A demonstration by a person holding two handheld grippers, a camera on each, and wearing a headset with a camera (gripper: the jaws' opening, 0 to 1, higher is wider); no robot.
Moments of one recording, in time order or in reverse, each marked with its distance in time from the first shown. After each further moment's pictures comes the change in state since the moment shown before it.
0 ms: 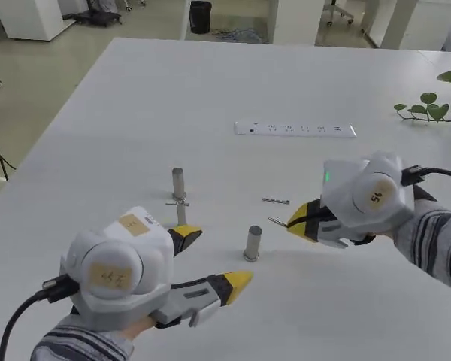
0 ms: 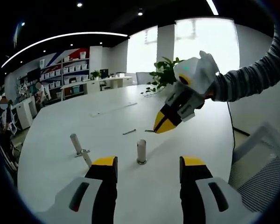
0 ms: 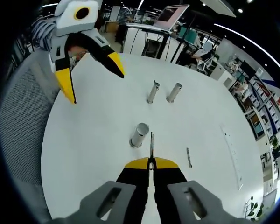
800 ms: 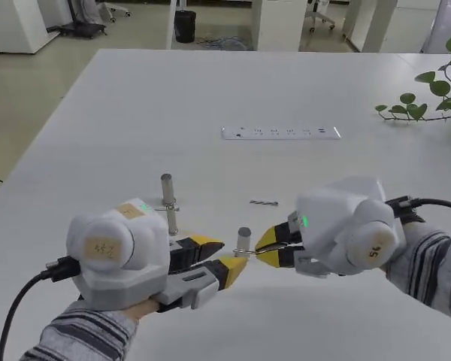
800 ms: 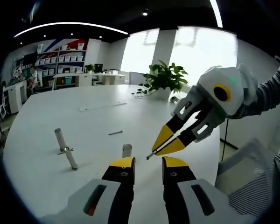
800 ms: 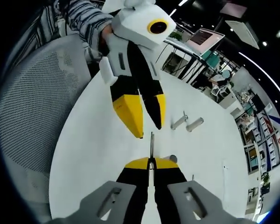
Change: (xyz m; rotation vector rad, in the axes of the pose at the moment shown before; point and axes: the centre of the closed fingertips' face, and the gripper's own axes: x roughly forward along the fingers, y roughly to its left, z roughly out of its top) left arm 0.009 -0.017 0.009 -0.132 -0.015 -0.120; right arm -0.009 0.054 0.043 -0.275 -0.079 0.031
